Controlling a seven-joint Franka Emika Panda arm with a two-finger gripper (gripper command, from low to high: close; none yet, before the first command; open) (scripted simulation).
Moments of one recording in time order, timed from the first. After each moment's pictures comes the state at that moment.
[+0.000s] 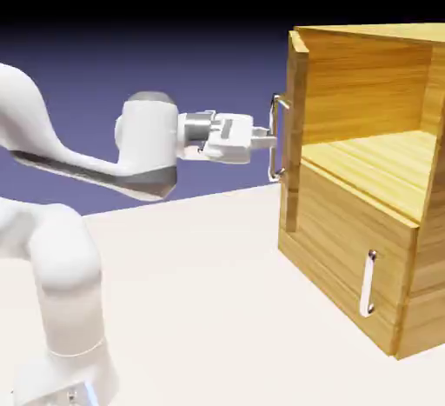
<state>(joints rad) 0.05 -1.07 -0.03 -2.88 -1.95 2.53 -0.36</state>
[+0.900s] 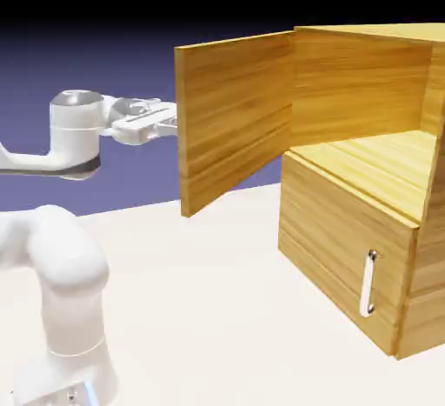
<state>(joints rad) 0.17 -1.13 0.82 -2.74 -0.86 1.71 -0.63</state>
